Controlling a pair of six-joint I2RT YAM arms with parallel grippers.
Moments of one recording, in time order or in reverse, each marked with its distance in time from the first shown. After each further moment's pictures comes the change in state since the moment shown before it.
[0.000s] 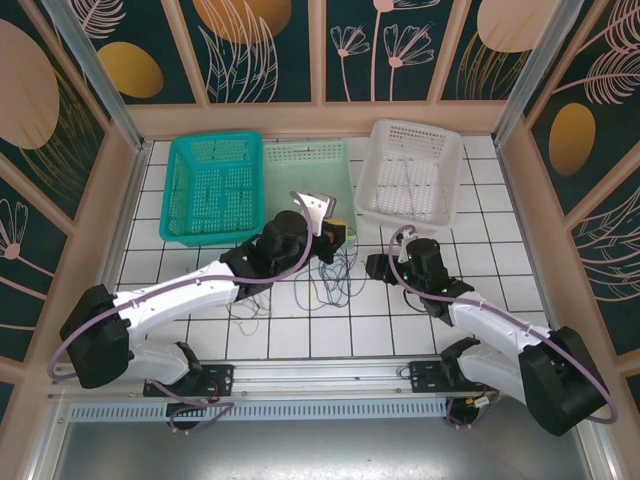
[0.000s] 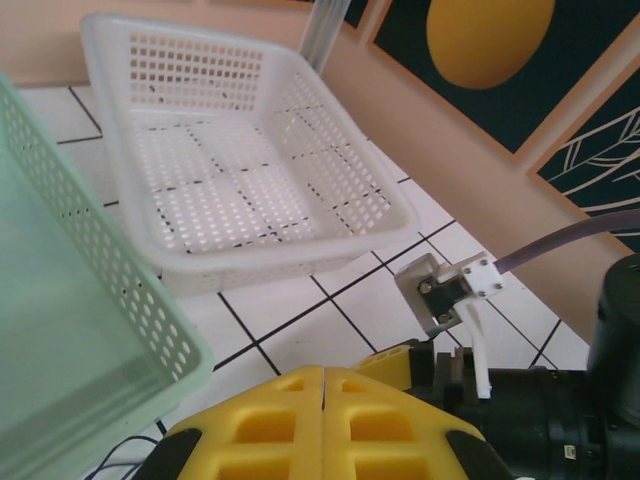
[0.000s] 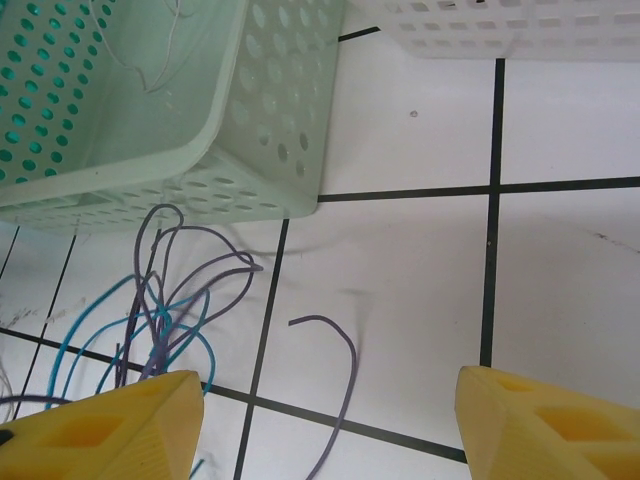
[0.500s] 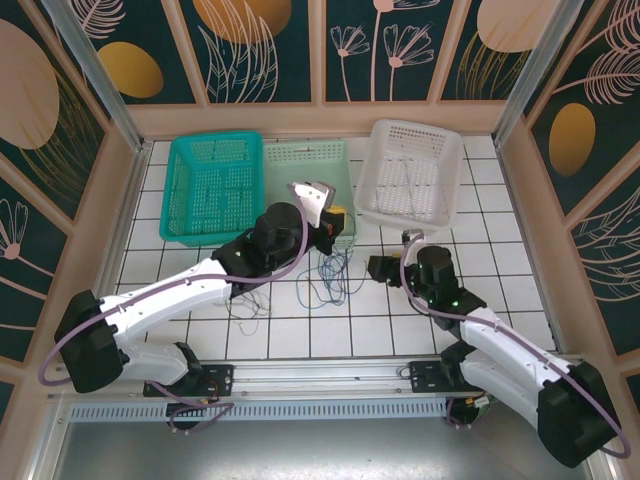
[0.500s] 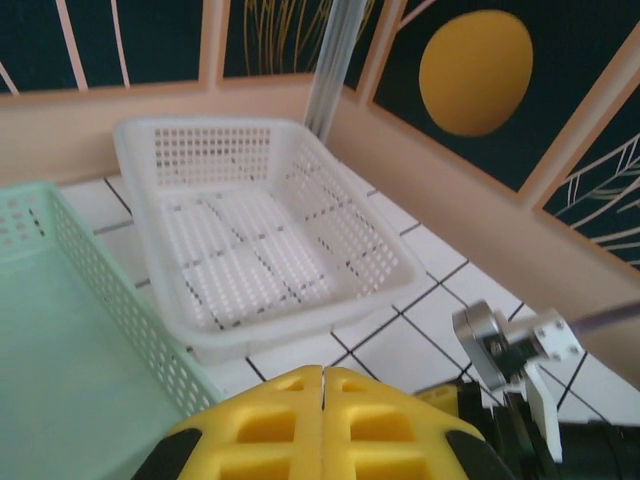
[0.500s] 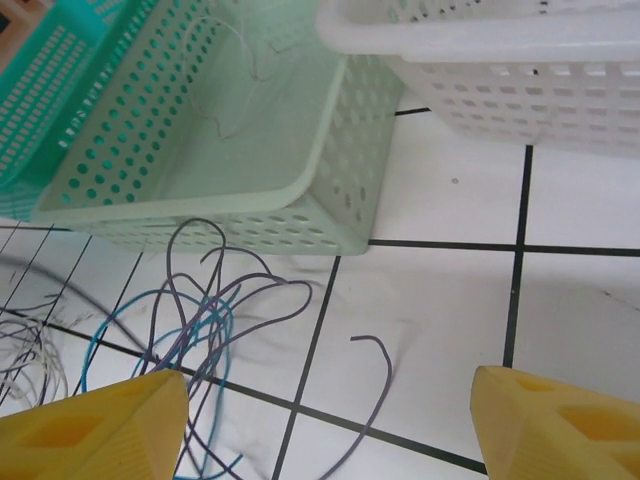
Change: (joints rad) left arm 0.000 -0.032 0.085 -0.030 -0.062 0.120; right arm 0.018 -0.227 -0.059 -0.003 -0.003 -0.065
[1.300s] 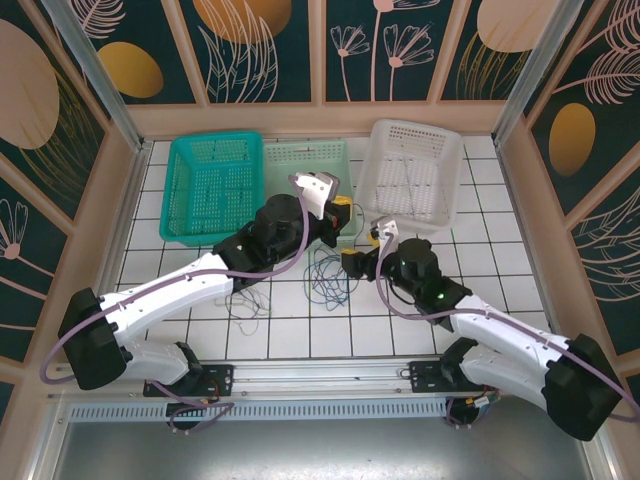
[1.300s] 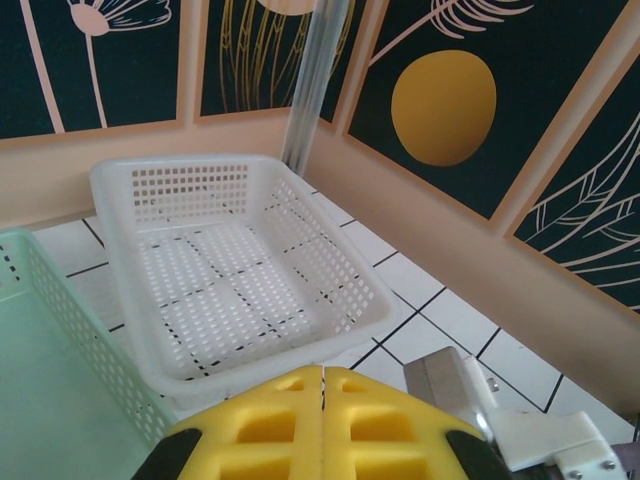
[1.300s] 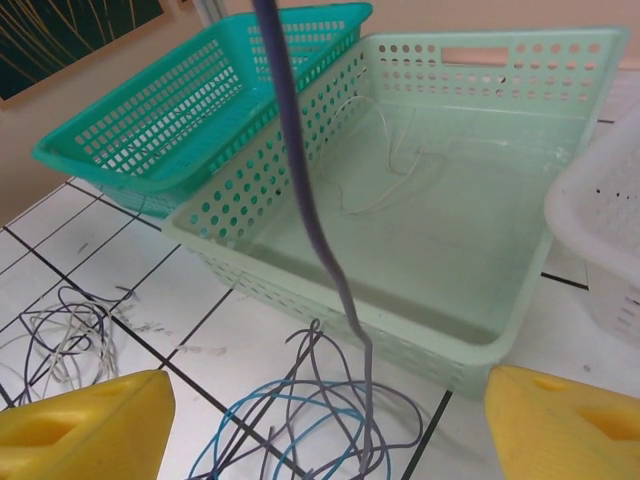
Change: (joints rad) left arm 0.000 0.026 0.063 0.014 0.035 0.007; right arm 0.206 0.151 0.145 0.163 0.084 -0.241
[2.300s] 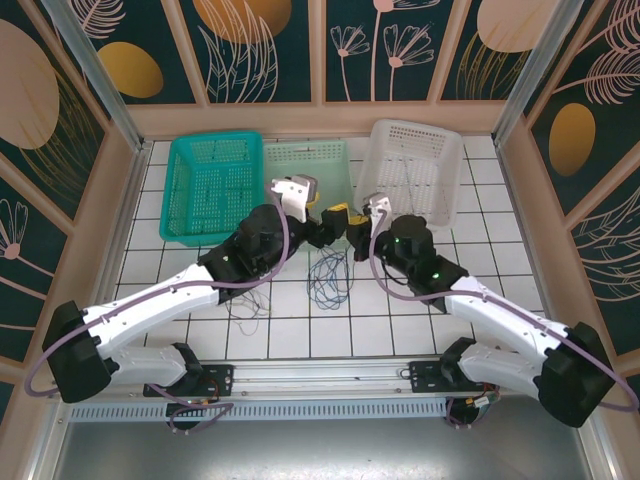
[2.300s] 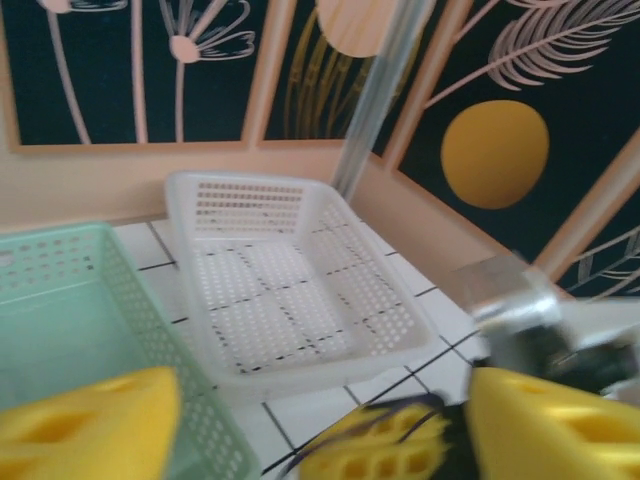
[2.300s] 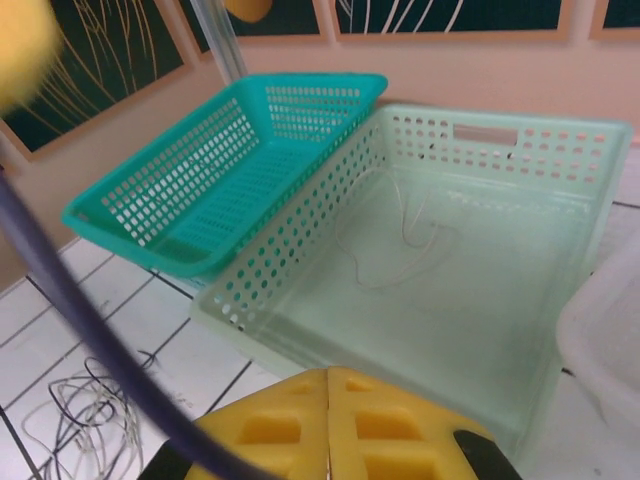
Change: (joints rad) left arm 0.000 -0.117 -0.119 0.031 -0.157 -0.053; right arm -0.014 0.069 0.235 -0.116 -0.010 -0.007
